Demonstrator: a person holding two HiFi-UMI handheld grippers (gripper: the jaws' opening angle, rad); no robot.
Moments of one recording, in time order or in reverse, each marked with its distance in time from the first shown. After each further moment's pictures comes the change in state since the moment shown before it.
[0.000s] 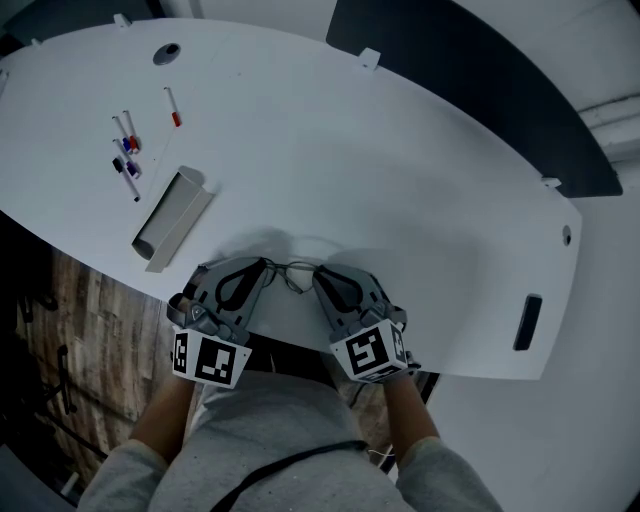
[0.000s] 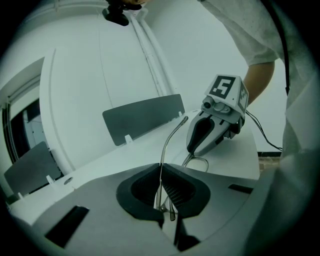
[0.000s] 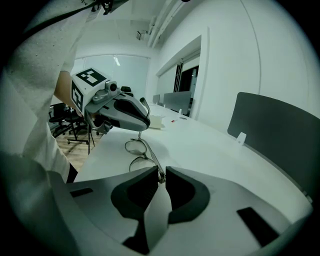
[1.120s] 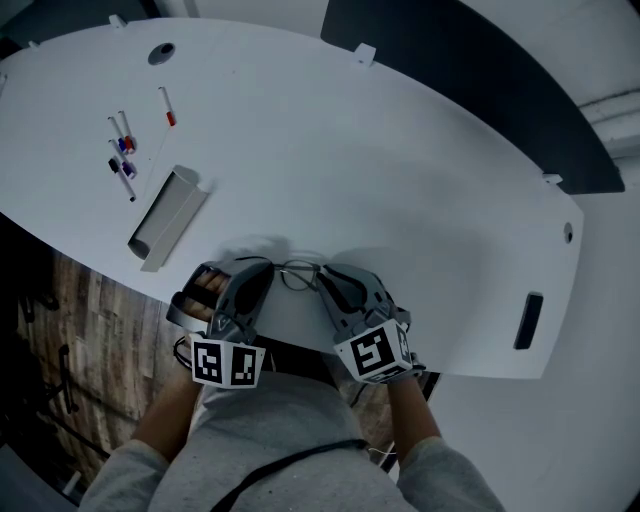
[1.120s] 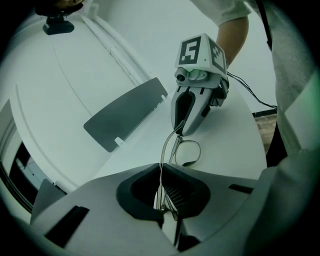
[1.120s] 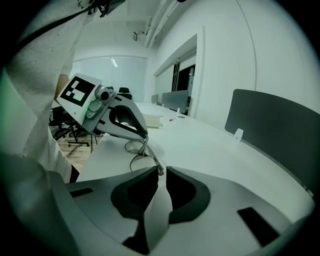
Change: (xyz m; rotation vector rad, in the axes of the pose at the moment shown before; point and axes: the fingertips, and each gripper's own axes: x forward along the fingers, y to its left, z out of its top) left arm 0.019 -0.030 -0.012 0.349 0.166 -0.014; right arm -0.011 -0.006 -0.008 0.039 0.001 0.006
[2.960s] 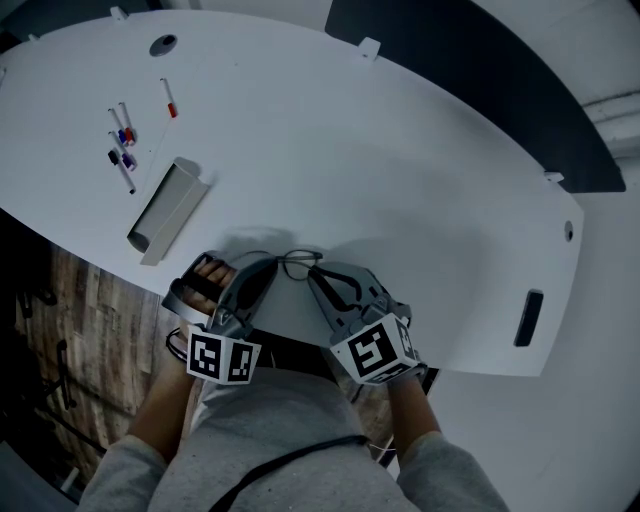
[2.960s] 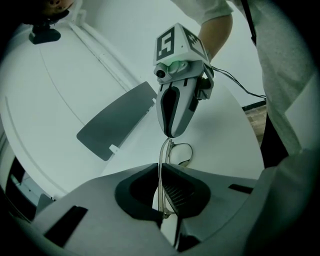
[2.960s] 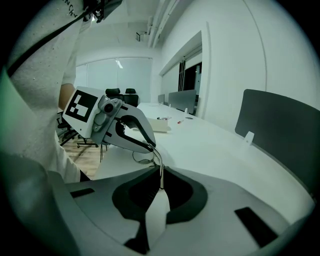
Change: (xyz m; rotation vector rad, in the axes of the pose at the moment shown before) left arm -0.002 -0.007 0.003 0.110 -0.047 -0.055; right arm 0.001 0.016 0.023 -0.013 0.019 0.095
